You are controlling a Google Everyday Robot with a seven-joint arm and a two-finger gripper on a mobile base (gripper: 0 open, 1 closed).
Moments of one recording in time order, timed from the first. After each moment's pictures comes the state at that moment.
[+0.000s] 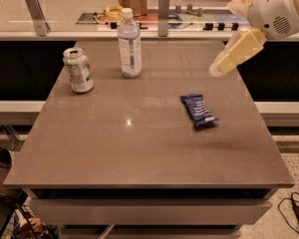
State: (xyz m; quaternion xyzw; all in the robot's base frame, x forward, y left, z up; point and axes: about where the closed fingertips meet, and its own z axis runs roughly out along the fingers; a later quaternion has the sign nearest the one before) arm 0.563 -0.155 1.012 -0.56 0.72 0.08 0.41
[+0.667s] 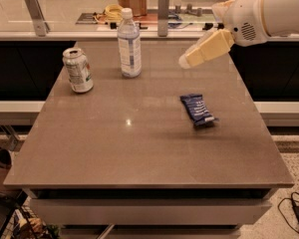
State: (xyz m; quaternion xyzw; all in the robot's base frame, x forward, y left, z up) arm 0.591 -0.112 1.007 -0.48 0.72 0.14 0.48
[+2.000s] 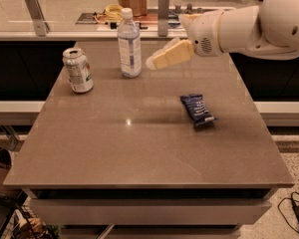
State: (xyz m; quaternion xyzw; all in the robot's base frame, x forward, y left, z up) arm 0.630 -0.045 0.978 -0.46 0.68 0.22 0.53
